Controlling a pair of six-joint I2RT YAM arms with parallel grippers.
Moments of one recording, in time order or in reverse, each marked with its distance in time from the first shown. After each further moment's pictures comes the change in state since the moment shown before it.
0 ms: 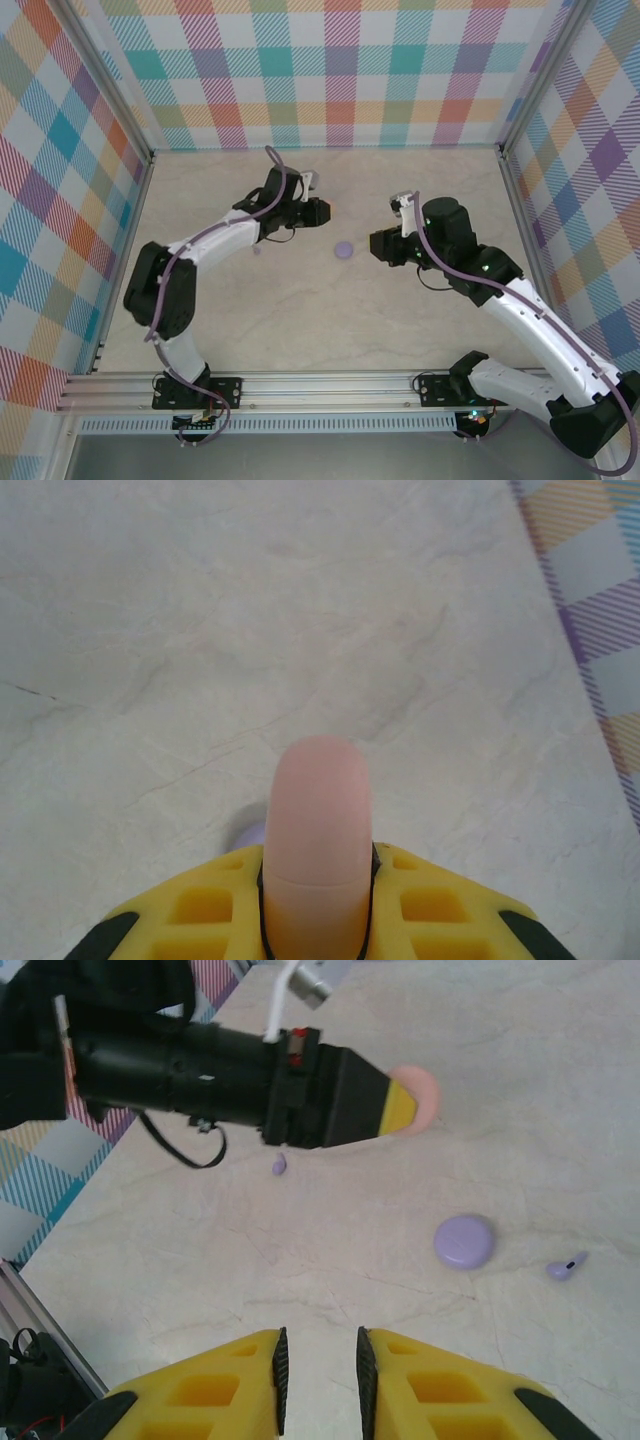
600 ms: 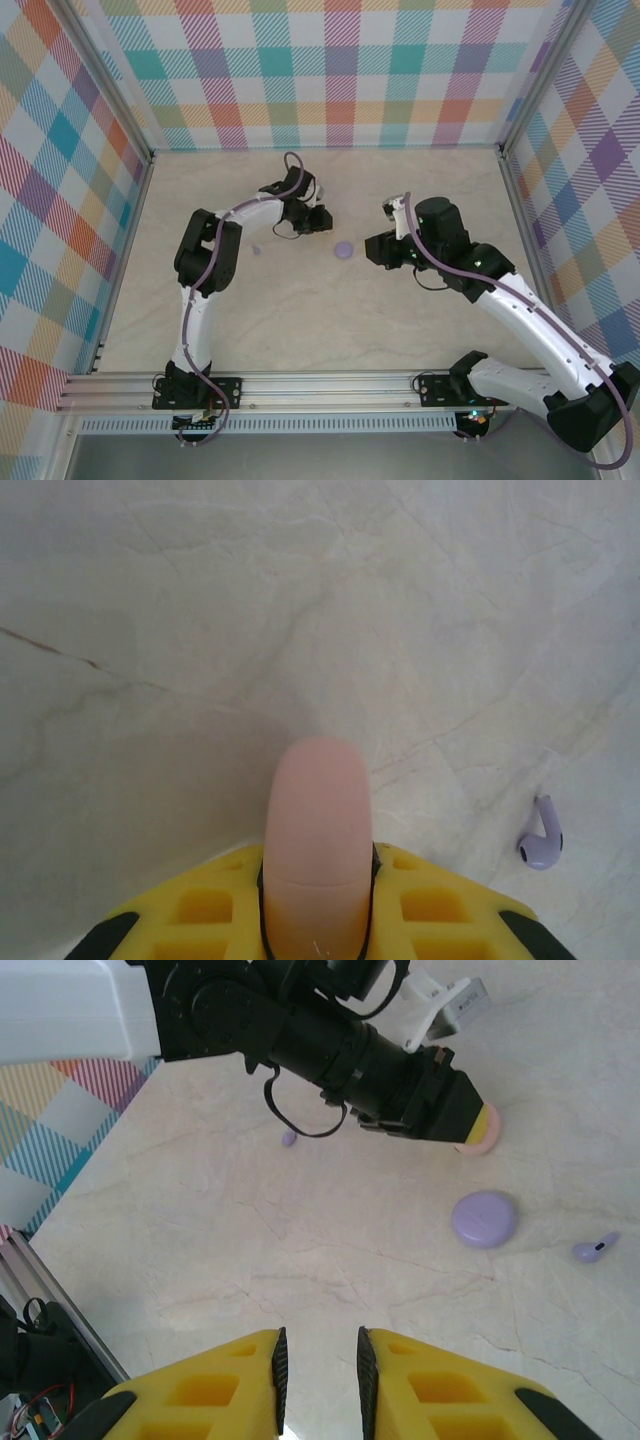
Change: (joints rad) left arm 0.063 0.410 0.310 -0.225 0.083 0.000; right arm 0.000 0.040 -0.007 -0.014 -0.048 -0.014
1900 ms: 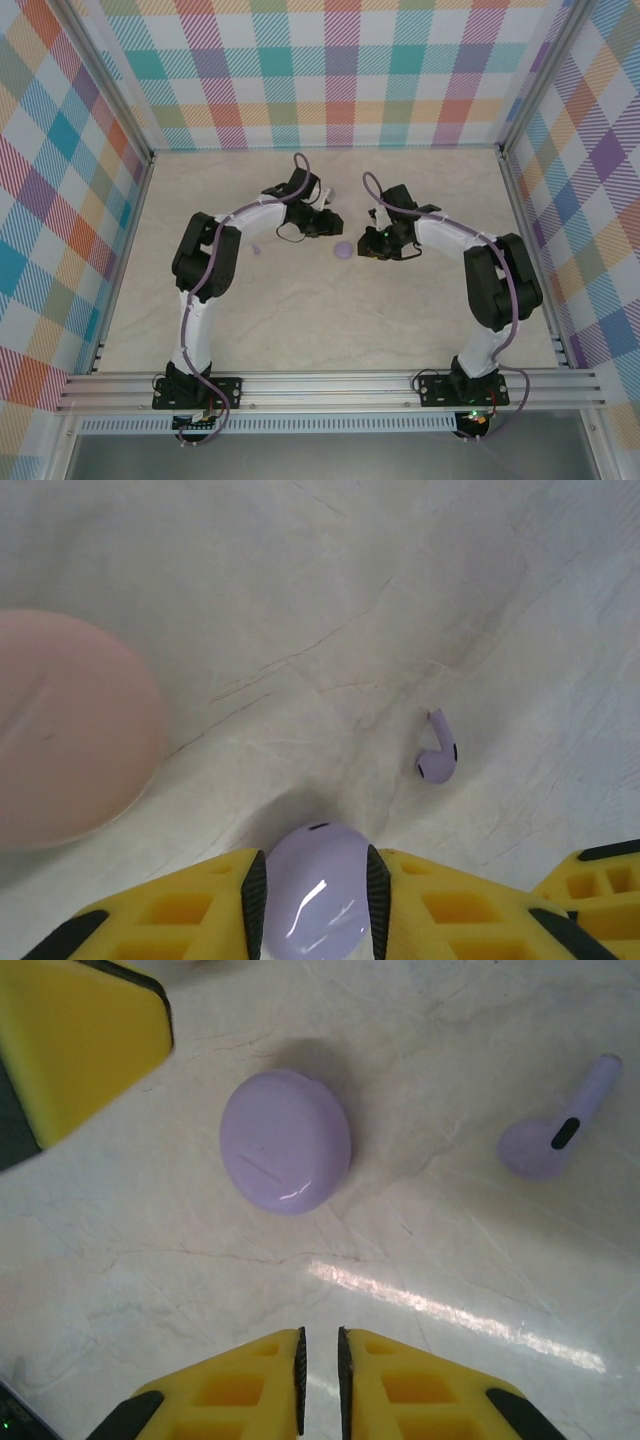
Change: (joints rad) left arm -0.058 -0.043 -0.029 0.006 0.125 0.072; right arm -0.205 0.744 0.108 0.062 -0.184 0.134
